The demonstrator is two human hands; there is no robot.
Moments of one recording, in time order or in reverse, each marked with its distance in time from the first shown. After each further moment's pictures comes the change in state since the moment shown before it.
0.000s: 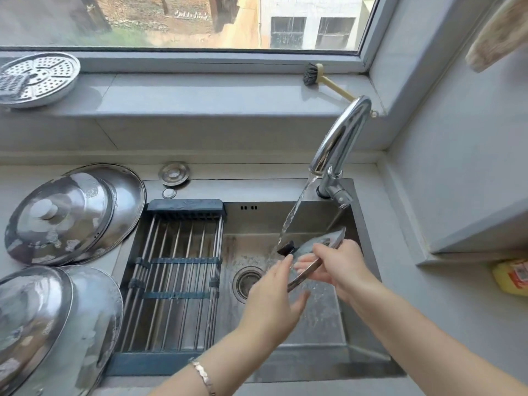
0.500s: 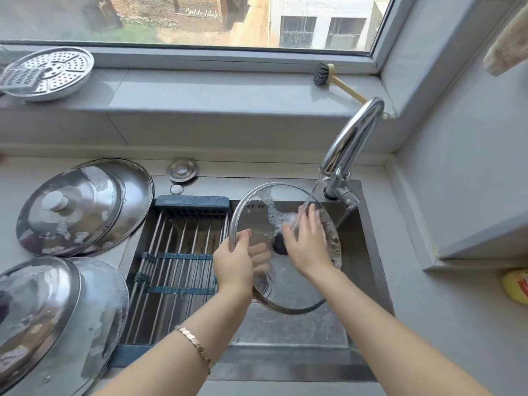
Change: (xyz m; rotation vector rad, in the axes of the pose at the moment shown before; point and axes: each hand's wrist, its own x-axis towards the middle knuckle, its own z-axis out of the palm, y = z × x) left_hand 0.029 -0.009 -0.047 -1.212 0.419 -0.546; right_hand 0.054 0.022 0.044 -0.845 0.009 -0.470
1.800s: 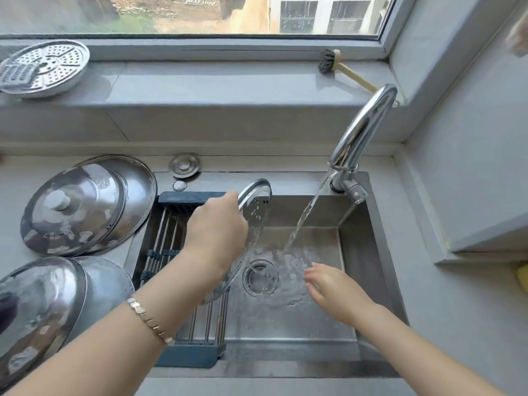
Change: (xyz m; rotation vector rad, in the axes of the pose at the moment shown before) left_hand 0.006 0.075 -0.016 1.376 0.057 0.638; right_hand -0.041 0.065 0.006 -0.397 -0.329 -0.327
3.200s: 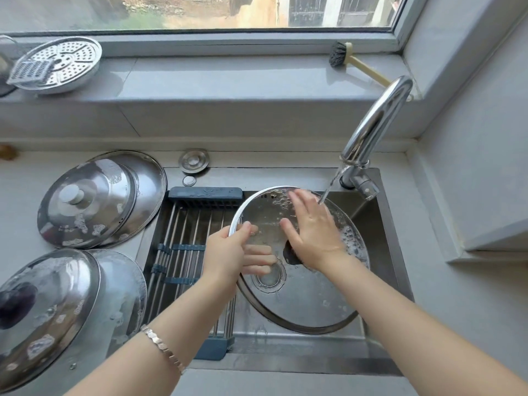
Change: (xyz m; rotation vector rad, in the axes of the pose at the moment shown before) left_hand -0.033 -0.018 0.032 -1.320 -0.282 -0.548; right_hand 0.056 -0.053 -0.049 0.088 0.376 0.035
